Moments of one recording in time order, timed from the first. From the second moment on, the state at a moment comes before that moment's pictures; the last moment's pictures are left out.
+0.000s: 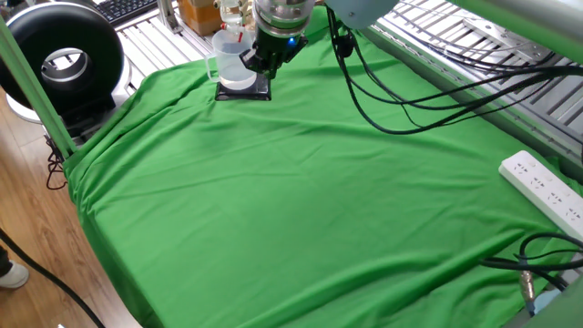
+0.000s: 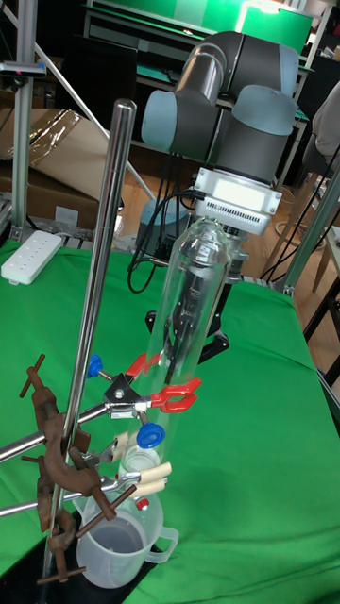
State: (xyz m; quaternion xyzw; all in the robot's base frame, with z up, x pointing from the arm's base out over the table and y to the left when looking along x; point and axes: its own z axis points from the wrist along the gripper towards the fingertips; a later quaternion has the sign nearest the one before) arm 0.629 0.025 0.169 0.10 0.98 -0.02 0.17
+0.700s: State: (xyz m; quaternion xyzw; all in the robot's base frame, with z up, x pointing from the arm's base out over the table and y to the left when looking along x) arm 0.627 0.031 0.167 0.18 0.97 0.01 0.17
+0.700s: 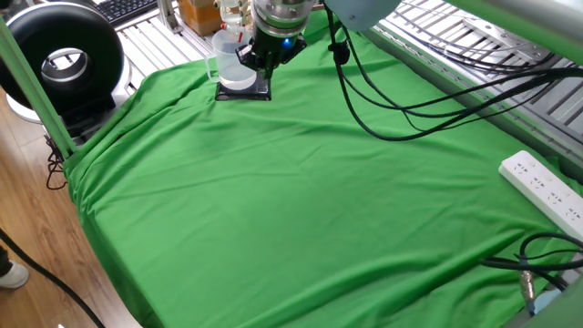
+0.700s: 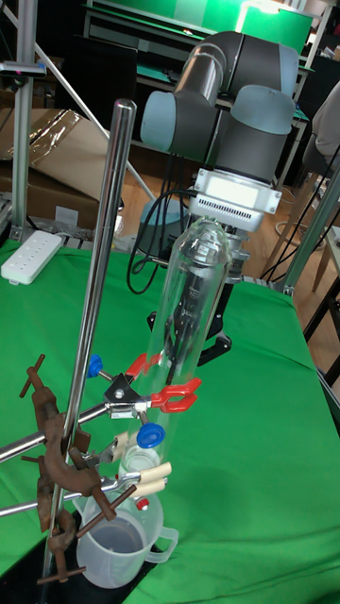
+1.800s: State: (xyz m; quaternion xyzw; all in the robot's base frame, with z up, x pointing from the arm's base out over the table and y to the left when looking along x) arm 0.673 0.016 0.147 0.27 0.95 0.04 0.16
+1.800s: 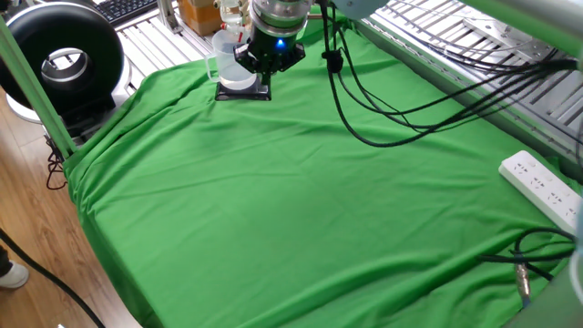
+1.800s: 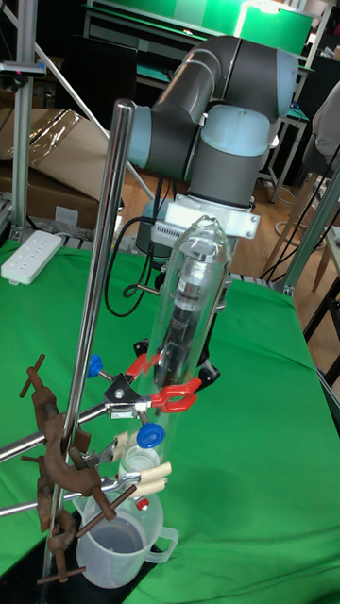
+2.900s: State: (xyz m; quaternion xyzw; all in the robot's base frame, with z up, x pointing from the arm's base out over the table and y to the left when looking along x) arm 0.716 -0.001 0.154 0.30 0.93 0.07 0.17
